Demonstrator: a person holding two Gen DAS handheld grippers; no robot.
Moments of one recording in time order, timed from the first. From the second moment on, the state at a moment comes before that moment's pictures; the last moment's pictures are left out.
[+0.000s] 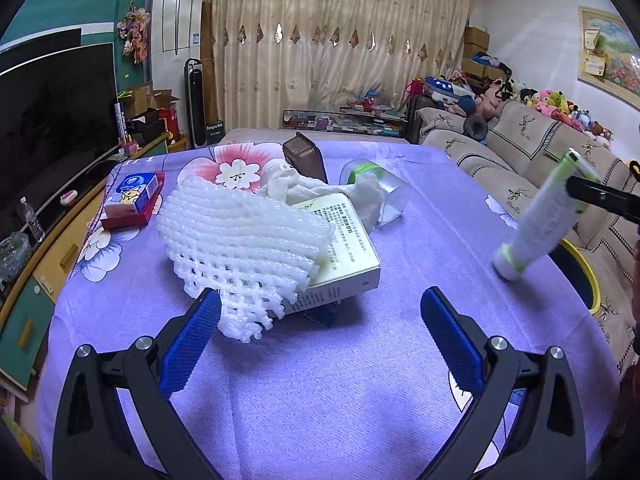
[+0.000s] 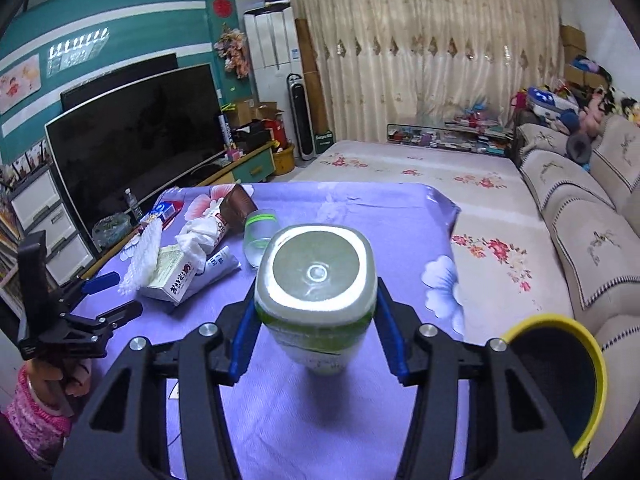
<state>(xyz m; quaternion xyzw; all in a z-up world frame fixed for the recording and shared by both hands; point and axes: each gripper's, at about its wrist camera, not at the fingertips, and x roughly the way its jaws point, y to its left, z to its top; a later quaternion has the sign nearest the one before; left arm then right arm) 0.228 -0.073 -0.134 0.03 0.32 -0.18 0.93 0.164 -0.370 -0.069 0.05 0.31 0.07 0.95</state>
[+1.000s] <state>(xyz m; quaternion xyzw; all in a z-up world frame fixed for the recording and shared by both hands) 0.219 -0.097 -0.137 0.07 0.32 -0.20 0.92 0.111 -0.539 -0.150 0.12 0.35 -0.21 0.90</state>
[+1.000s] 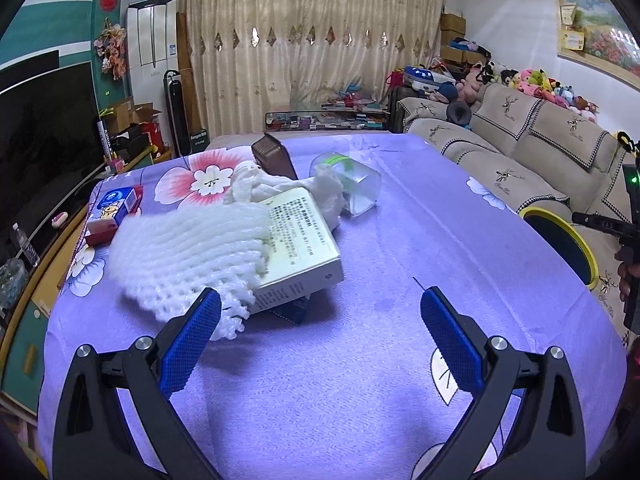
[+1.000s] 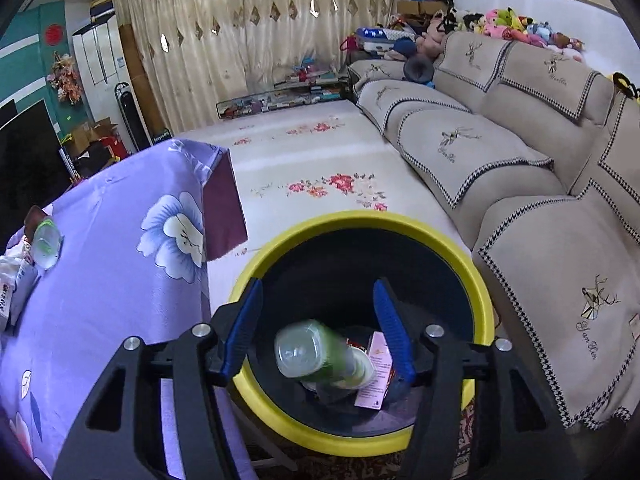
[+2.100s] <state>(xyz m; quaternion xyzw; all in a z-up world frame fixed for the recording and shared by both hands) 0.399 -0.219 -0.119 -0.01 0.48 -0.15 0.86 0.112 -0.516 -0.149 0.12 0.34 -0.16 0.92</state>
